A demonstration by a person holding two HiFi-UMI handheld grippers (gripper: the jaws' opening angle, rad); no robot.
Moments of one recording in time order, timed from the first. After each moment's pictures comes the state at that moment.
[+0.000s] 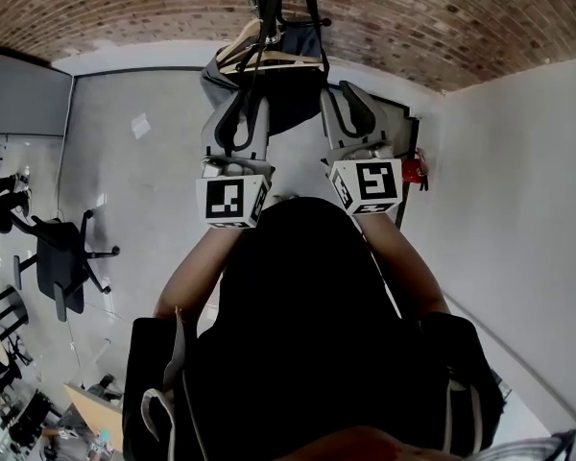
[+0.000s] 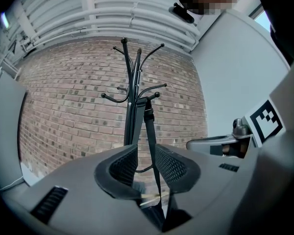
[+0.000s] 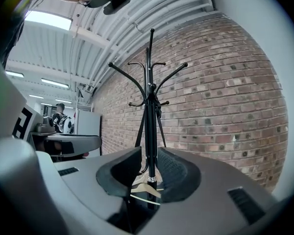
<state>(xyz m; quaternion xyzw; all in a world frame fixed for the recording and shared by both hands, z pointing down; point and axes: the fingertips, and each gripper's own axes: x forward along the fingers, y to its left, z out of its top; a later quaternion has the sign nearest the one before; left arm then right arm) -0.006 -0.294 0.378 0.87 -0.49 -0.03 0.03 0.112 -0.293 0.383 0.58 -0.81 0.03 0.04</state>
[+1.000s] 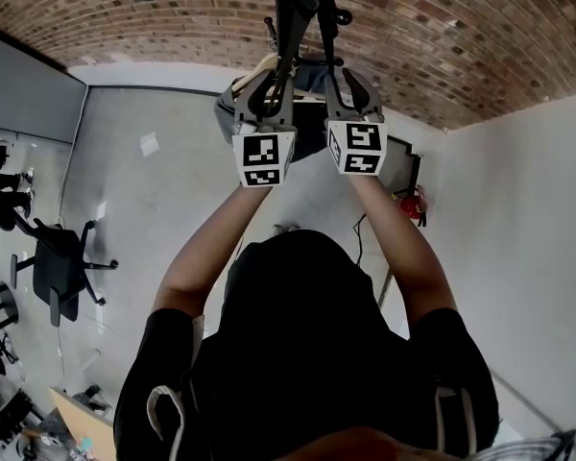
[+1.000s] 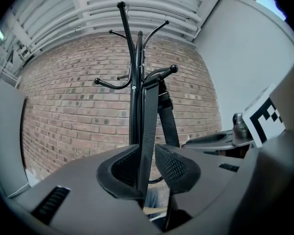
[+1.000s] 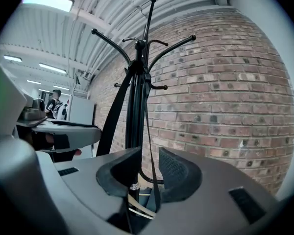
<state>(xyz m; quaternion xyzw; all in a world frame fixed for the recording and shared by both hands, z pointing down) 0.018 -0.404 0.395 0.85 -0.53 0.00 0.01 0.120 -0.413 0.409 0.60 -0.80 0.01 0.10</state>
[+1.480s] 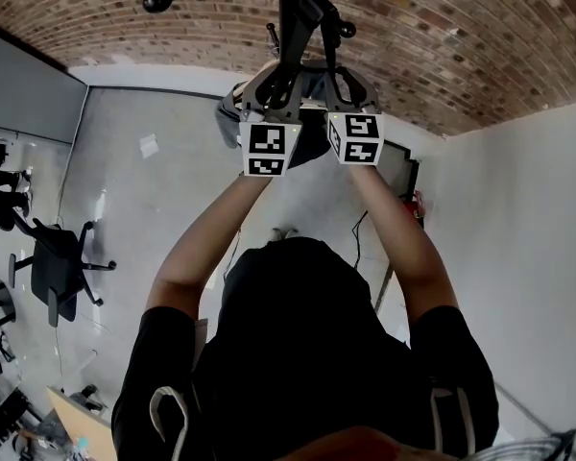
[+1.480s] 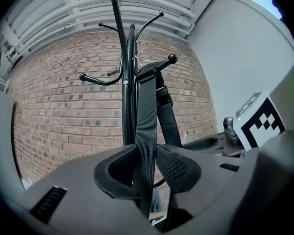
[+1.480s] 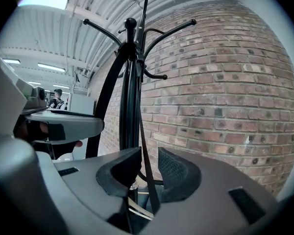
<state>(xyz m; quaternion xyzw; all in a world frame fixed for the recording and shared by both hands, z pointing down) 0.037 -0.431 0.390 0.87 -0.50 0.03 -0.02 0.124 -0.447 0.425 0.59 -0.80 0.02 0.12</state>
